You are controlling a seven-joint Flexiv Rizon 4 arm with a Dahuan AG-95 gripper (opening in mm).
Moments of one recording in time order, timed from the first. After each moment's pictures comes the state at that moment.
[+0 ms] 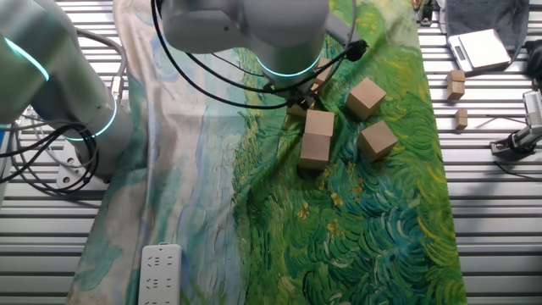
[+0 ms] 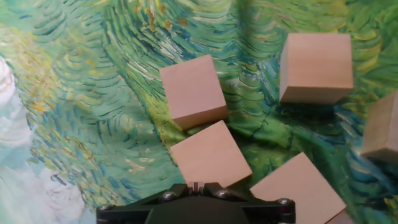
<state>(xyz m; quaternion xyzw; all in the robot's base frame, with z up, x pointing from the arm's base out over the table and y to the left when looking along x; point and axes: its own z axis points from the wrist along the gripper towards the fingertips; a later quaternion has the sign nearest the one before) 0.400 0.089 0.065 -0.40 0.91 0.12 0.08</state>
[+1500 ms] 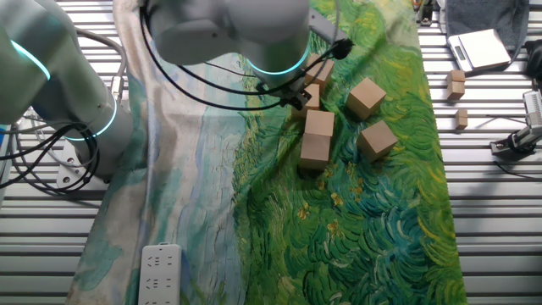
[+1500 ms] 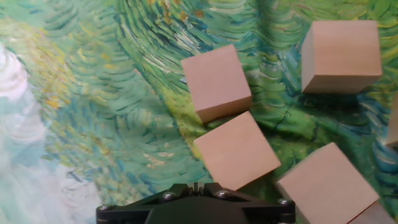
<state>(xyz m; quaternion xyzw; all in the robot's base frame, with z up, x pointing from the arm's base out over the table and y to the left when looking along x) 0.404 0.091 0.048 -0.41 0.90 0.10 0.10</state>
